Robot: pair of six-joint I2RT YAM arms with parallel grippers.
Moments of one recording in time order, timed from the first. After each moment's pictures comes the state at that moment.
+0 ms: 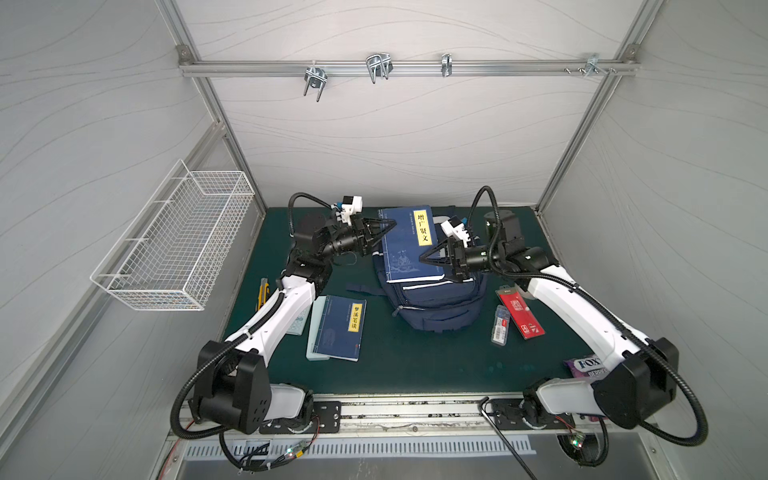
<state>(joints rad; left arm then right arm) -0.25 1.37 1.01 0.52 0.95 -1.54 0.49 1.35 1.21 -0.36 -1.06 0.82</state>
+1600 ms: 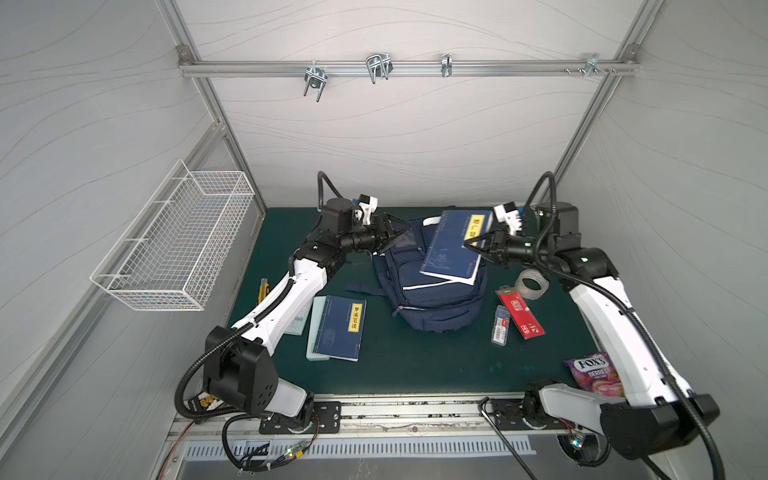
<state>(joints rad) -0.43 1.48 1.38 -0.37 0.61 -0.83 0.19 1.15 1.35 -0.84 -0.74 0.74</state>
